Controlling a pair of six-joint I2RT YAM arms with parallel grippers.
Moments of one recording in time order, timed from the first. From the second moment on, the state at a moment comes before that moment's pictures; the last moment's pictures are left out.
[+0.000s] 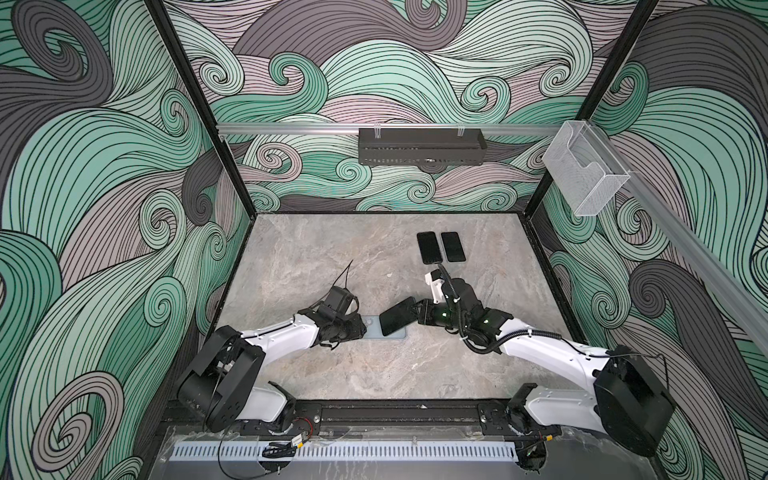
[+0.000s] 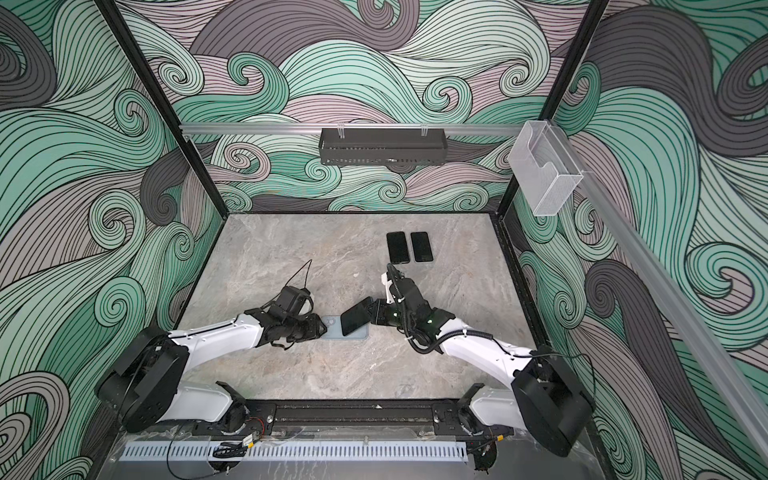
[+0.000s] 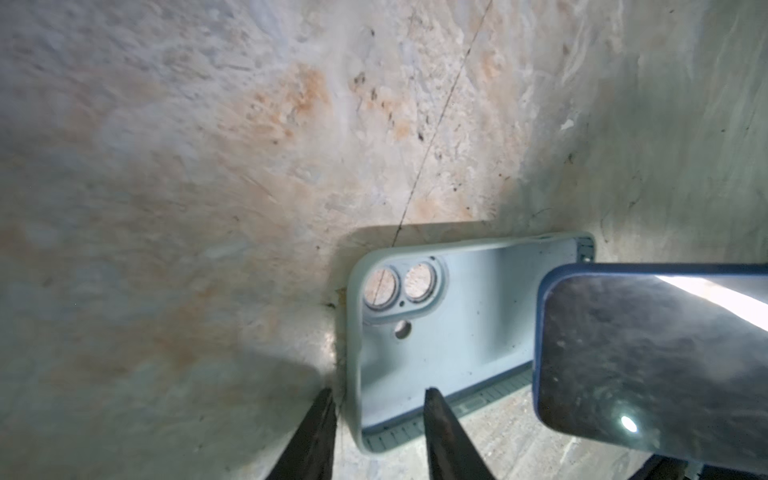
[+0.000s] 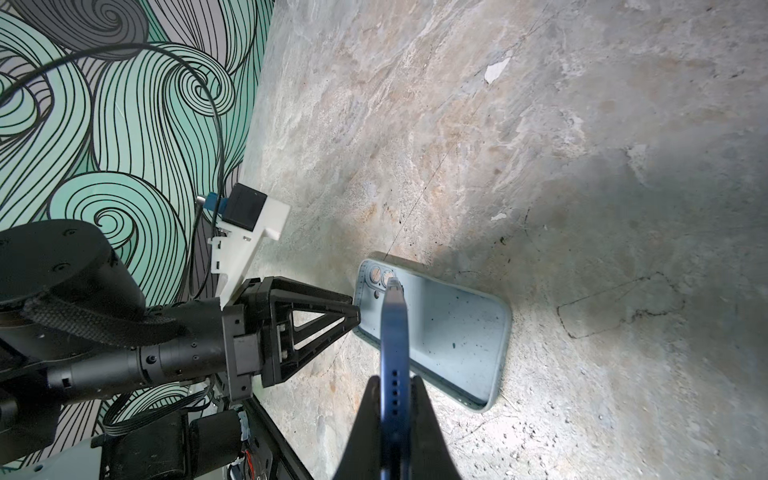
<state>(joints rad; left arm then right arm) -0.55 1.39 0.56 -0.21 0.23 -0.67 0.72 1.27 0.63 0.00 -0.22 0.76</state>
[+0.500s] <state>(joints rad) -0.55 1.44 0.56 -0.15 0.29 -0.69 0.72 1.33 0.61 0.07 -0.22 0.80</state>
